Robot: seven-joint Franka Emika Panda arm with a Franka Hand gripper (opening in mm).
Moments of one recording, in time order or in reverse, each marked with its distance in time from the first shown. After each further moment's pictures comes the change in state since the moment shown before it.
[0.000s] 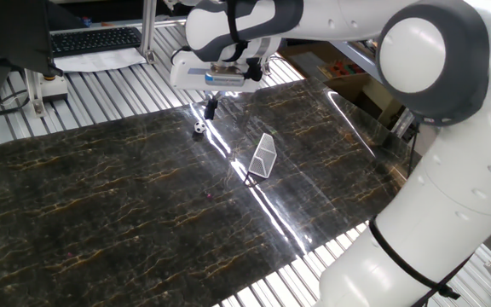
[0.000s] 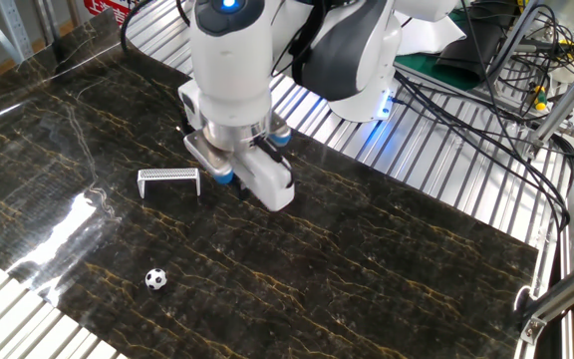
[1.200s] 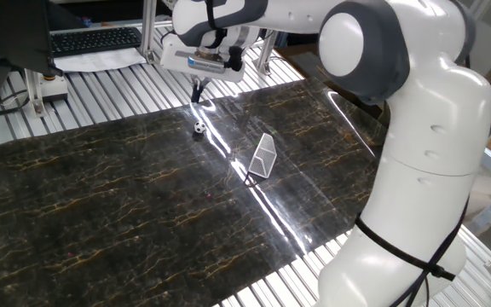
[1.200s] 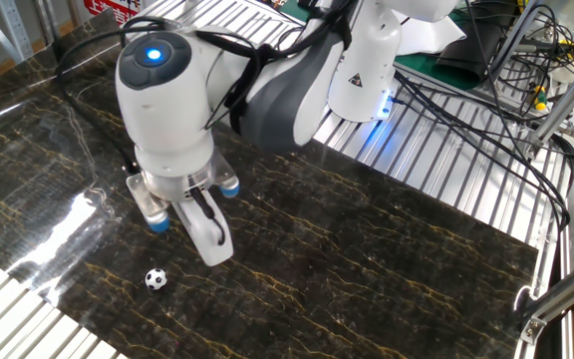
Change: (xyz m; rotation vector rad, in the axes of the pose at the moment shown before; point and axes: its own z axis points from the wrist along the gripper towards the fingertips) arm -0.095 0.007 0.021 -0.044 -0.023 0.173
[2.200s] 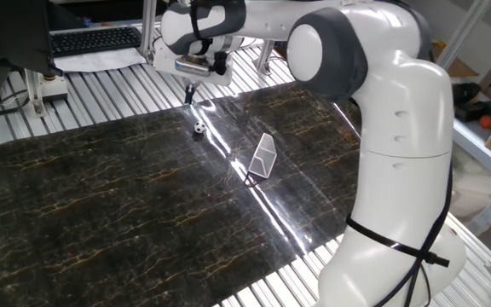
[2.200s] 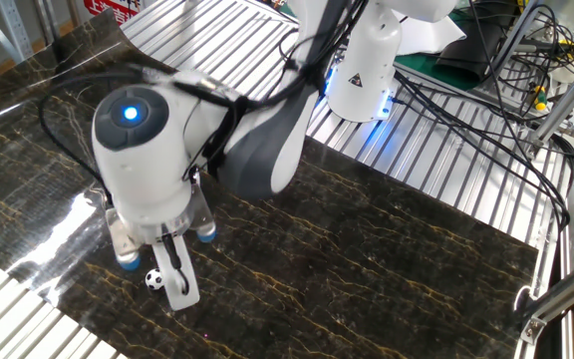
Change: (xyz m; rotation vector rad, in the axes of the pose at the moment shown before) arm -0.047 0.012 0.042 0.049 -0.023 0.137
